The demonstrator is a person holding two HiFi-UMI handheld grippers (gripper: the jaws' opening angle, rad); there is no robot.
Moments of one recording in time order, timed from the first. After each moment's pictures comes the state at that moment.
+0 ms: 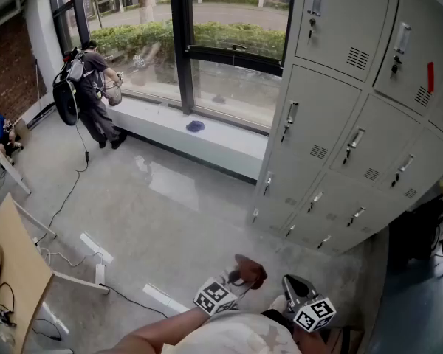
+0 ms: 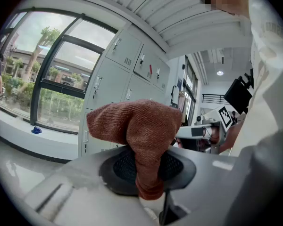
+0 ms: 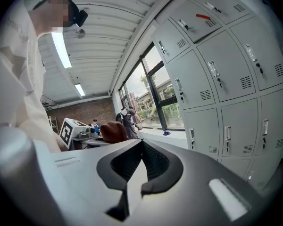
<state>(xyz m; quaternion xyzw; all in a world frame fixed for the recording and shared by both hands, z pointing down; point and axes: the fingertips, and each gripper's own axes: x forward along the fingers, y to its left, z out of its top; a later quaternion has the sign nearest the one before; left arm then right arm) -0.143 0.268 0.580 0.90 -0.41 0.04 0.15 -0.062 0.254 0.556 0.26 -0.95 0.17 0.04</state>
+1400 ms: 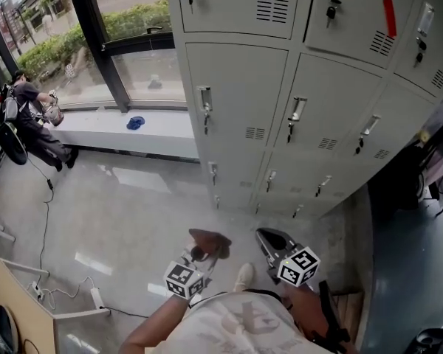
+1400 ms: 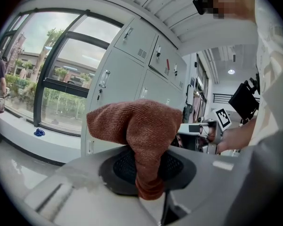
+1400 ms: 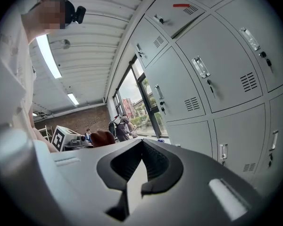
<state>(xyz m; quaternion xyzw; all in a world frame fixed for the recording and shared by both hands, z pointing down) -0.152 0.102 0.559 0.87 -0.47 0.05 0.16 -0.044 0.060 0.528 0.26 -0.95 0.19 0.00</state>
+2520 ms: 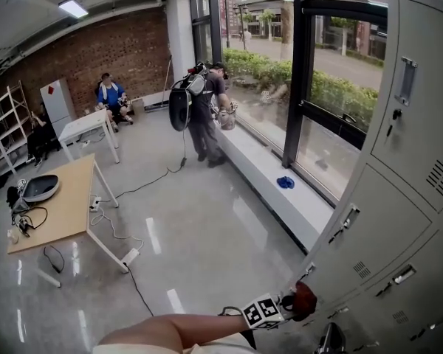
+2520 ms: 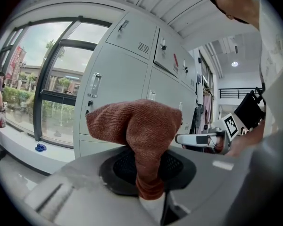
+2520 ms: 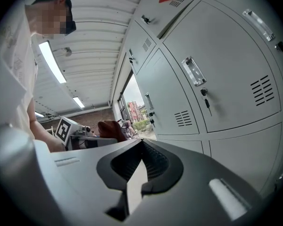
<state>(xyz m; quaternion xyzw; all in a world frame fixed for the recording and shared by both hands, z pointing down) -0.090 -0.037 0.506 0.87 -0.48 0.05 0.13 -0.009 -0.066 0.496 0.26 -0.95 0.15 0.00</state>
